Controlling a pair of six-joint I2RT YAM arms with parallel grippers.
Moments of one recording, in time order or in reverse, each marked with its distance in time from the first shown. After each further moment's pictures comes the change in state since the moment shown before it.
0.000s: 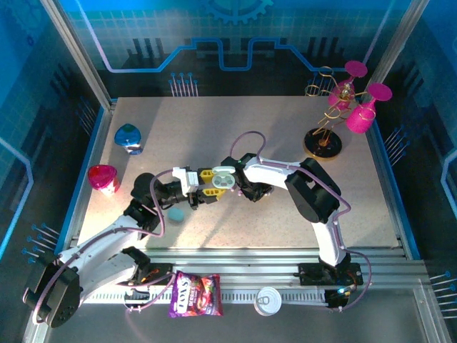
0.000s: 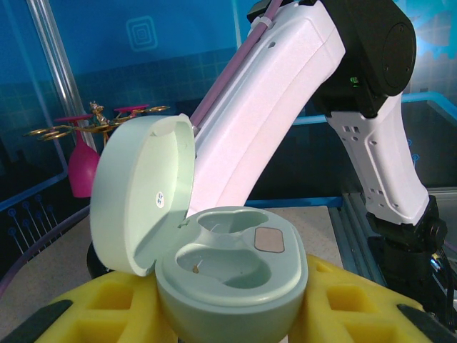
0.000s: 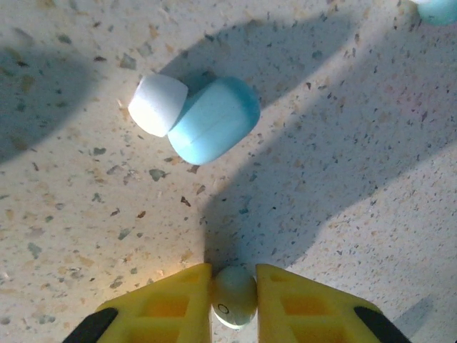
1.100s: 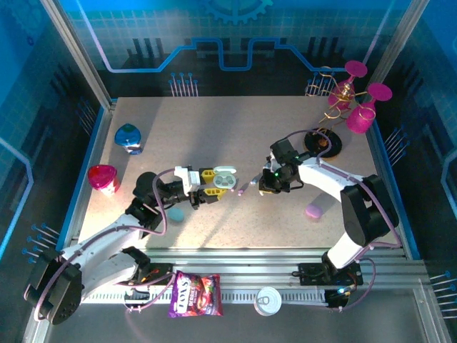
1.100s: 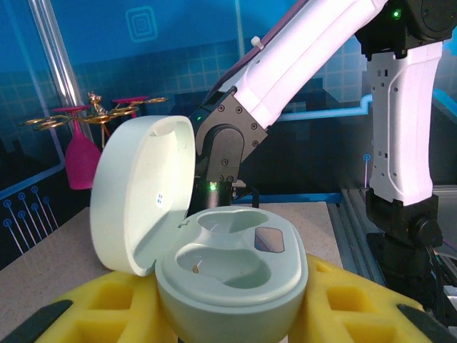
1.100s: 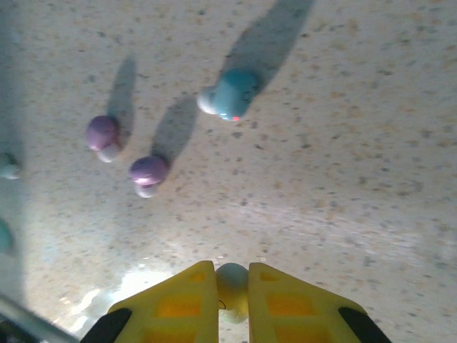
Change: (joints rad) left arm 0.000 0.029 -0.003 0.010 0.000 -0.003; right arm -0.355 -0.446 -0.414 0.452 -0.860 0.291
